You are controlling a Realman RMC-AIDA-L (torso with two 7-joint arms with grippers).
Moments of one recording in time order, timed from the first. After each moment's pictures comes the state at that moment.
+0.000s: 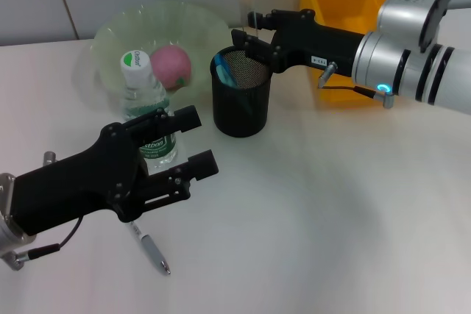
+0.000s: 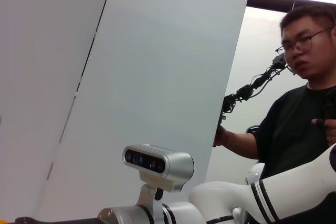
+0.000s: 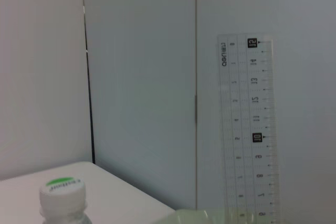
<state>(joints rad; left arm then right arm) -0.33 -2.00 1.49 0.62 0.99 1.68 -1.22 0.81 2.09 -0.59 -0.29 -1.74 -1.12 0.96</state>
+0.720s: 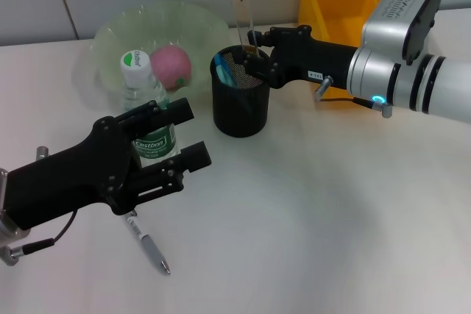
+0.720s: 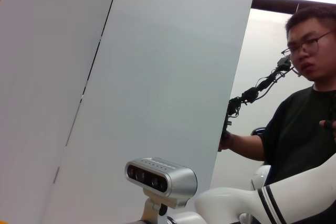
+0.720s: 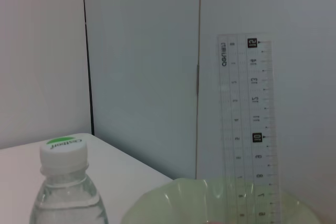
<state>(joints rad) -0.33 -1.99 1.47 0.62 1.00 1.68 -1.22 0.81 2.09 -0.64 -0.28 -1.74 -1.07 0.95</state>
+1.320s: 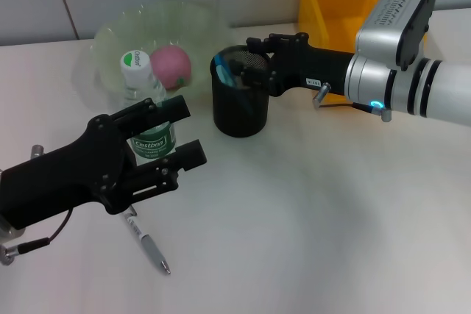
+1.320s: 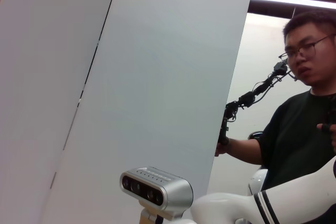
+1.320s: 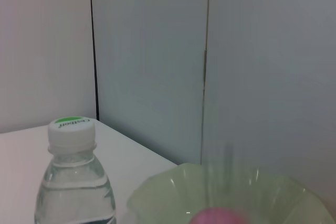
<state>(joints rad) -0.33 -1.99 1.46 0.62 1.00 1.70 -1.23 0.80 2.09 -0.68 -0.28 -1.74 -1.05 0.96</state>
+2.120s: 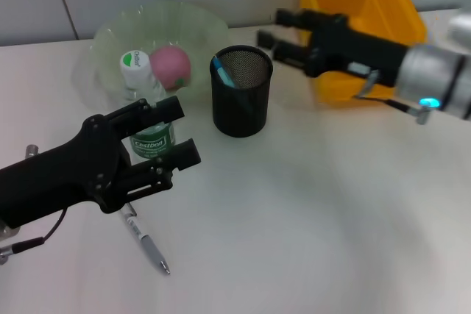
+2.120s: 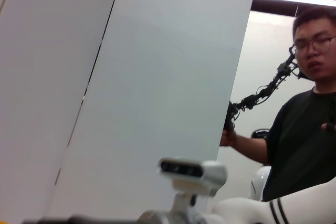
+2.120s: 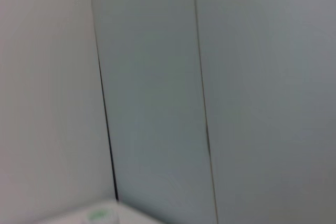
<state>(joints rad) -0.33 -1.98 1.44 0.62 1.00 1.70 -1.23 0.66 2.08 -0.67 -0.42 -1.61 -1.34 1.08</state>
